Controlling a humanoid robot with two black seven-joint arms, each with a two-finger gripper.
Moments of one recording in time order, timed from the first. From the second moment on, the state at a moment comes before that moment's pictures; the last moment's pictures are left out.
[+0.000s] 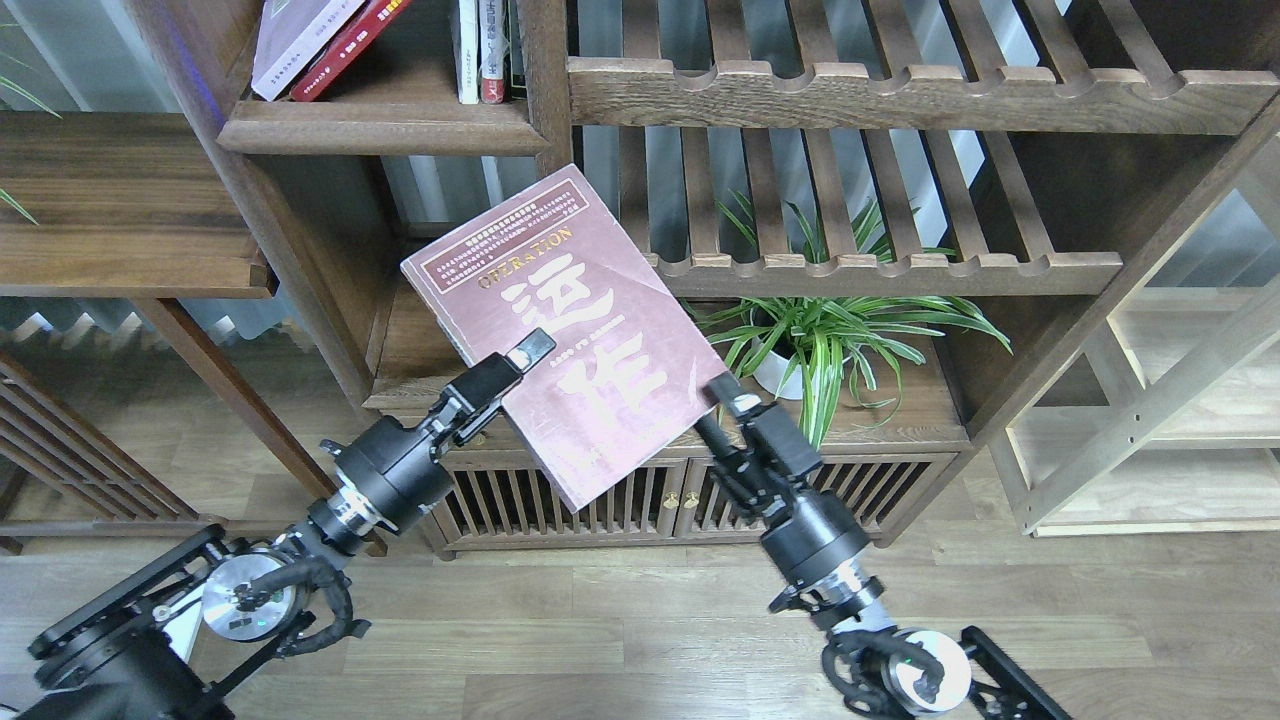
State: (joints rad) left arm -0.28 0.31 -0.79 -1.38 -0.16 -0.49 0.01; right arm -0.06 0.02 1.15 1.23 0.24 0.58 -0.17
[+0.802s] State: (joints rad) left arm -0.25 0.61 -1.44 -1.65 0.26 -0.49 0.10; right arm -0.07 0.02 1.29 0.98 0.22 0.58 -0.17
